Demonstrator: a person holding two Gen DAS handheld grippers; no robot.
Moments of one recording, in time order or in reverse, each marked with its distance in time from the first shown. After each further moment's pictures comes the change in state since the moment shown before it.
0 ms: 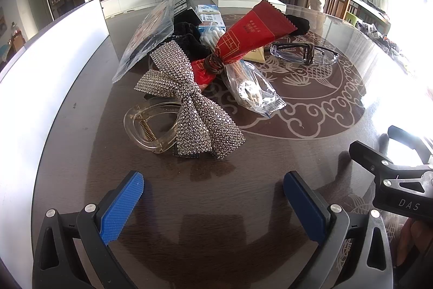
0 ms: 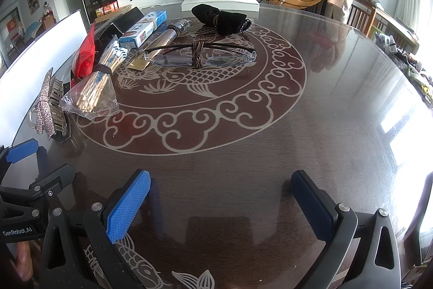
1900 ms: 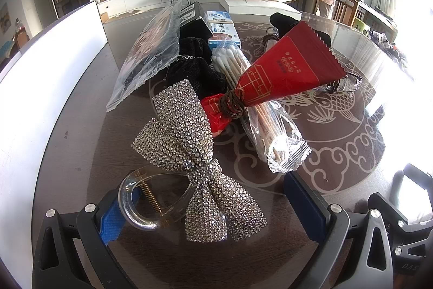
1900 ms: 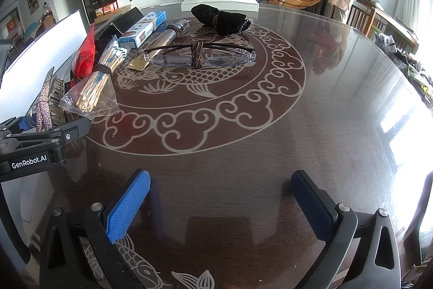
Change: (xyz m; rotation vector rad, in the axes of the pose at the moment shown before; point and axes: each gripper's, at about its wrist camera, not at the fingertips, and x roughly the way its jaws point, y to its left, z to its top) left arm 0.033 0.009 0.041 -0.026 -0.008 0.013; right arm 0.000 0.000 0.000 0.009 -0.001 -0.009
